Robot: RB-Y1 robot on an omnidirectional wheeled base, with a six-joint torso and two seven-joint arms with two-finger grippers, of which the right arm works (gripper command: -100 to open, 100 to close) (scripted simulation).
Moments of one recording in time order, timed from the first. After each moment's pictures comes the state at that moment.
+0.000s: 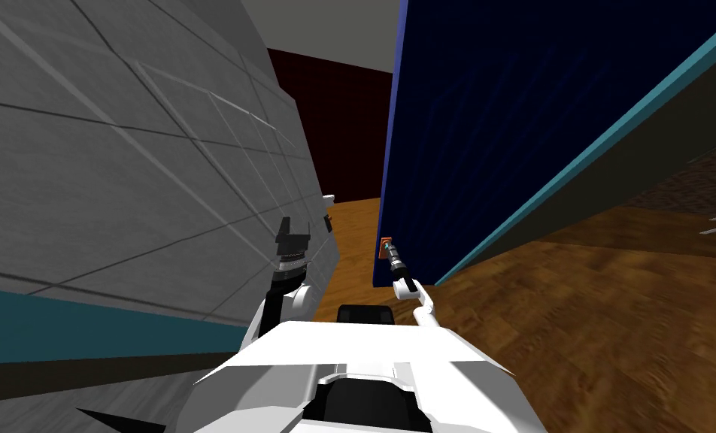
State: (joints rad) arm 0.07 -0.06 0.08 -1.36 0.01 -0.29 -0.04
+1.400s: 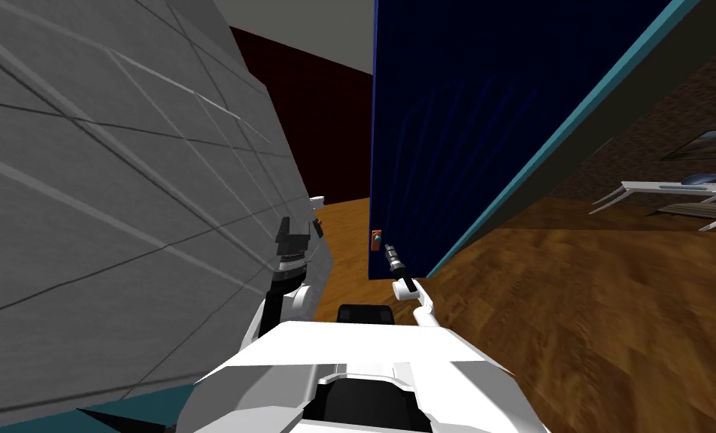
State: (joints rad) arm 0.06 -0.08 0.12 -1.35 -0.03 -0.29 0.00
